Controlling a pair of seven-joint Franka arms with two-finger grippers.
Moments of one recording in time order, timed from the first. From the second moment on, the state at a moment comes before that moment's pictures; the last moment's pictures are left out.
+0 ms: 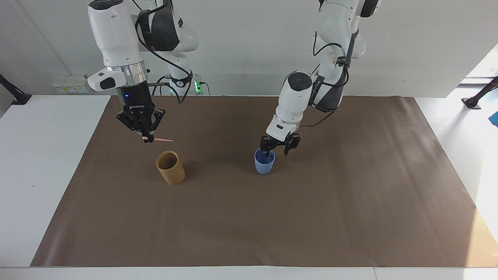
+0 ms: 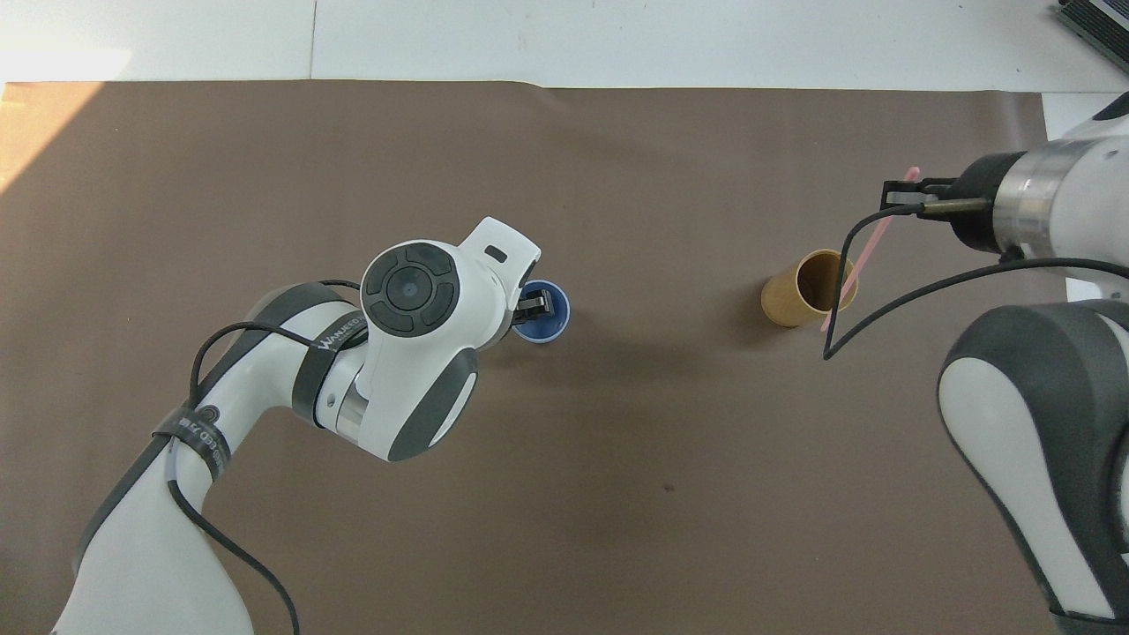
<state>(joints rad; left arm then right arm) -0.55 0.27 -0.03 -1.84 -0.05 2.24 -0.69 0.05 -0.01 0.09 -1.78 0.01 2.17 0.16</state>
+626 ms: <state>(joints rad) -0.27 0.02 -0.02 -1.79 -0.04 1.87 -0.26 0.35 0.09 0.10 -1.78 -0.08 2.42 0.53</state>
